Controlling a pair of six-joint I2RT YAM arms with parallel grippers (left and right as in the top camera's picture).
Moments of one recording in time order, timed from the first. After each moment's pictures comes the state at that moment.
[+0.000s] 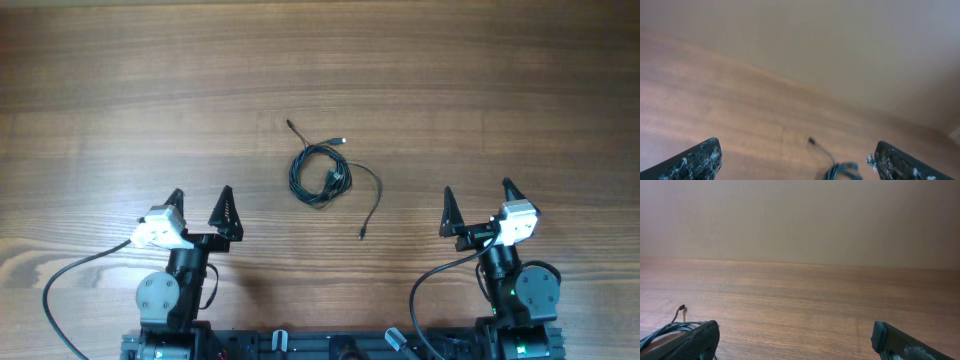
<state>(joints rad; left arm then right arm) -0.05 0.02 0.01 -0.01 0.04 -0.40 0.07 0.02 0.01 0.00 -0.07 0.01</state>
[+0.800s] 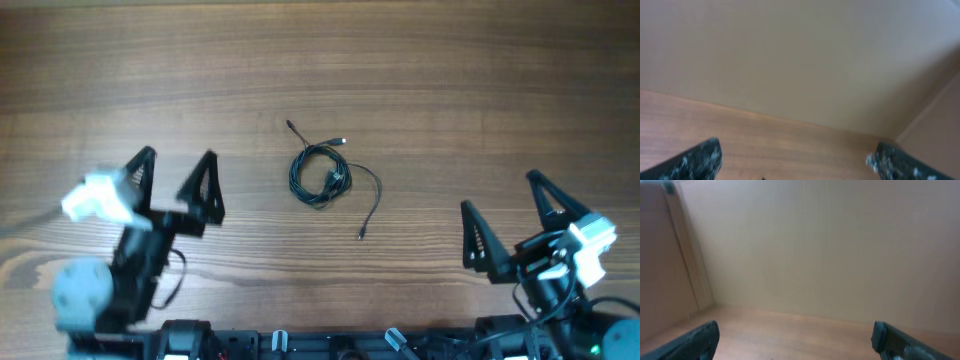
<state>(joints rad) -0.05 0.46 0.77 -0.31 0.18 -0.40 0.07 0.20 0.67 -0.30 -0.33 0.18</state>
